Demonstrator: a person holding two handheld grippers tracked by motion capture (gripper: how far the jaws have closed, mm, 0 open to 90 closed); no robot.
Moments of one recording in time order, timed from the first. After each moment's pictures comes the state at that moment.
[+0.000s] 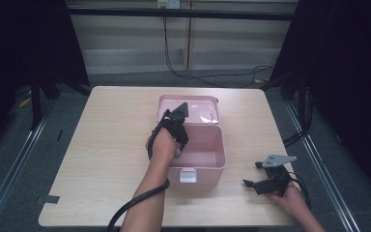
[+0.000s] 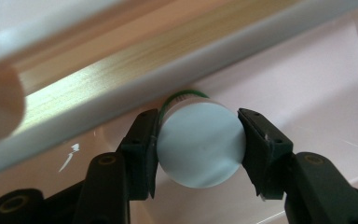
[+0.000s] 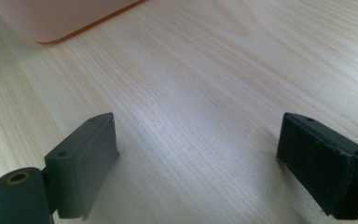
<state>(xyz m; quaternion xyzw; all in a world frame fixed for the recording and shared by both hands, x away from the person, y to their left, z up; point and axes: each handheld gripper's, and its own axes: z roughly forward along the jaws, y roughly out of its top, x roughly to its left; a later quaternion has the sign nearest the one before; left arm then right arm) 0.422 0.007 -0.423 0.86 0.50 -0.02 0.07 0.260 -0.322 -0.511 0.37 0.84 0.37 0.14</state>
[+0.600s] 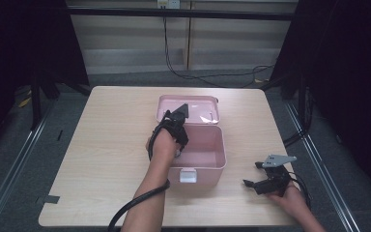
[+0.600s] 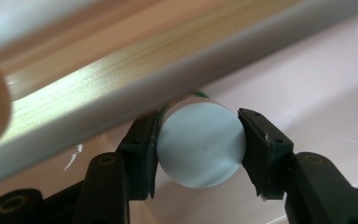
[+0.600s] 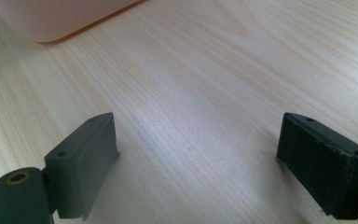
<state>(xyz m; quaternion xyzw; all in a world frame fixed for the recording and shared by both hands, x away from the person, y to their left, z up) 0.422 0.005 -0.427 0.87 0.49 -0.02 0.06 0.260 -0.322 -0.511 0.37 0.84 0.37 0.14</state>
